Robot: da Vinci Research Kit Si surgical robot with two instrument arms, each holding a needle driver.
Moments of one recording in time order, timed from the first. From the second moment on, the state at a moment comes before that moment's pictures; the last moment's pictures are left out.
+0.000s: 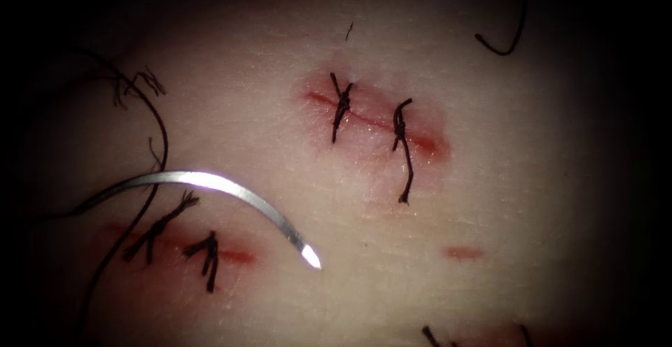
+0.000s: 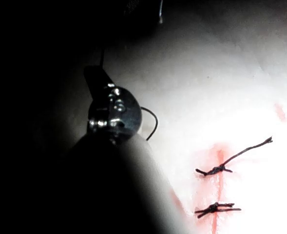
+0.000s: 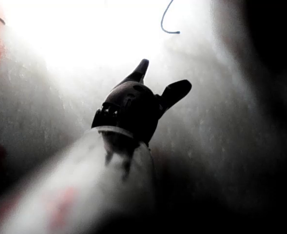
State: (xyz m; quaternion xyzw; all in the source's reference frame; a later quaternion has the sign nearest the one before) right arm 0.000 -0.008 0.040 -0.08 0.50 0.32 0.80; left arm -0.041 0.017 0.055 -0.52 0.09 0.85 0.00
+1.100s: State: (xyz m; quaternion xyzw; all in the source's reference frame) right arm 0.017 -0.015 0.039 0.00 0.57 0.21 0.80; left arm -0.032 0.000 0.055 -0.54 0.02 0.84 0.00
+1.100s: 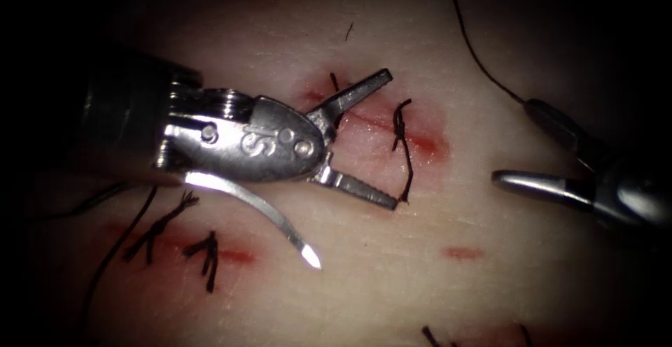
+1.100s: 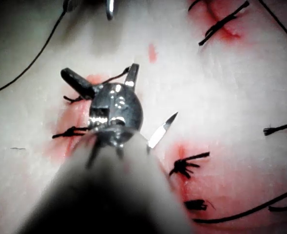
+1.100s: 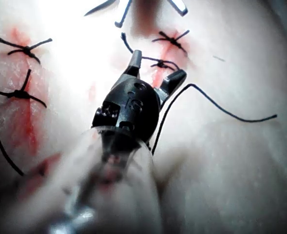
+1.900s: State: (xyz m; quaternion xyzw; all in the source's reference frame) right arm 0.019 -0.015 0.037 -0.03 0.58 0.15 0.80; left arm -0.033 -0.002 0.057 -0.51 0.02 0.86 -0.07
